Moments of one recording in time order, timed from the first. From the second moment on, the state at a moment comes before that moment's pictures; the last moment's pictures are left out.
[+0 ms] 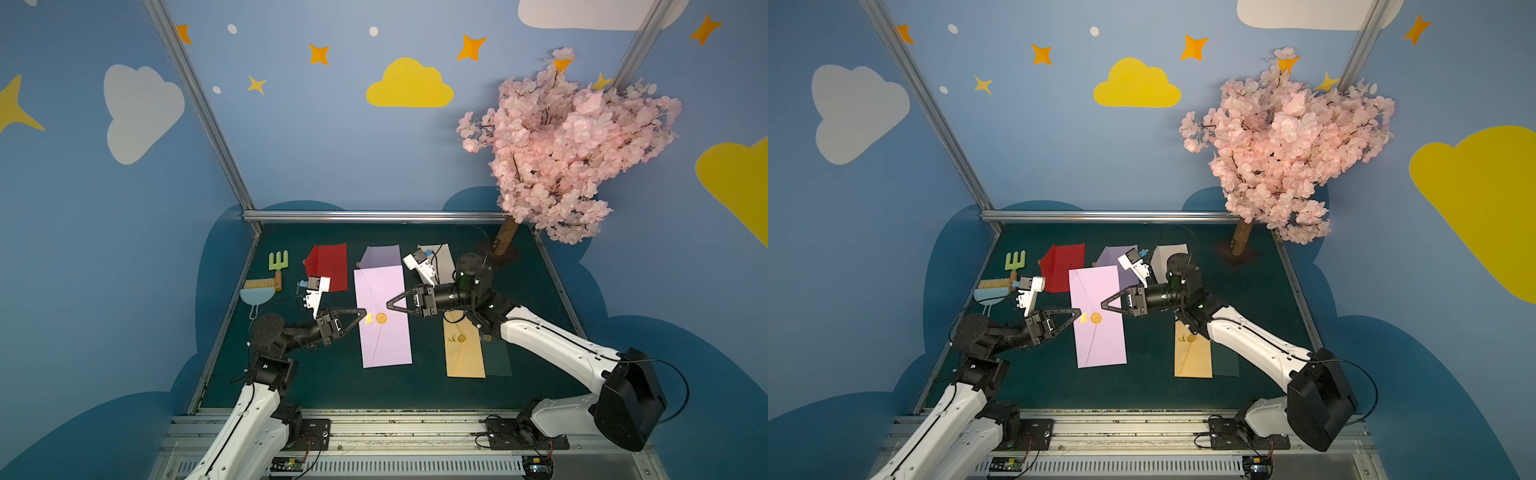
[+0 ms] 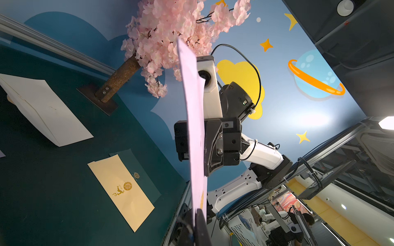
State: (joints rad) left arm -0.19 0.69 0.39 0.50 1.02 -1.04; right arm 0.76 1.37 0.99 0.26 -1.02 0.82
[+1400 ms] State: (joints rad) left arm -0.55 0.73 0.78 -0.54 0.12 -0.39; right arm 0.92 1.32 1.26 -0.45 -0.11 0.66
